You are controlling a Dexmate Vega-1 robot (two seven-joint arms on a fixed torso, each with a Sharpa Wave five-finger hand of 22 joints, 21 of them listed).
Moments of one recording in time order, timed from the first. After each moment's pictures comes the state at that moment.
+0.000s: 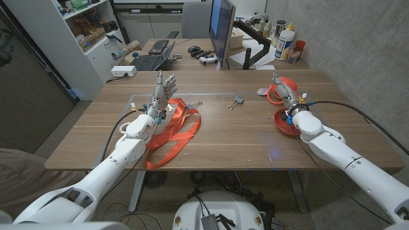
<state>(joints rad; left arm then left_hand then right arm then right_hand) 0.81 0.49 0.38 -1.26 -0.64 -0.32 -0.05 0.03 0.03 -0.19 0.13 0.39 0.16 -0.17 0.20 0.18 0.08 -0.06 0.20 0.18 0.02 -0.03 0.18 0.17 0.09 0.02 0.19 0.17 -0.93 -0.72 -0.39 -1.62 0.31 0.02 -0.27 0.02 0.05 -0.05 0.12 0.30 0.01 0.02 0.19 0.18 -0.03 0.05 0.22 0.18 -0.17 0.01 0.18 0.18 -0.12 0.03 0.28 0.17</state>
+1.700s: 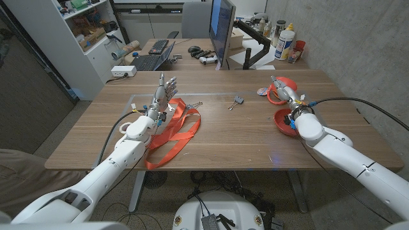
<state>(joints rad) 0.83 0.51 0.39 -1.28 -0.59 -0.32 -0.02 0.04 0.03 -0.20 0.13 0.39 0.18 -0.18 0.20 0.18 0.08 -0.06 0.20 0.18 0.02 -0.03 0.18 0.17 0.09 0.02 0.19 0.17 -1.02 -0.82 -0.38 -1.86 0.15 -0.23 -0.38 0.03 0.06 -0.05 0.11 0.31 -0.01 0.01 0.19 0.18 -0.05 0.05 0.22 0.18 -0.17 0.01 0.18 0.18 -0.13 0.03 0.26 0.17</state>
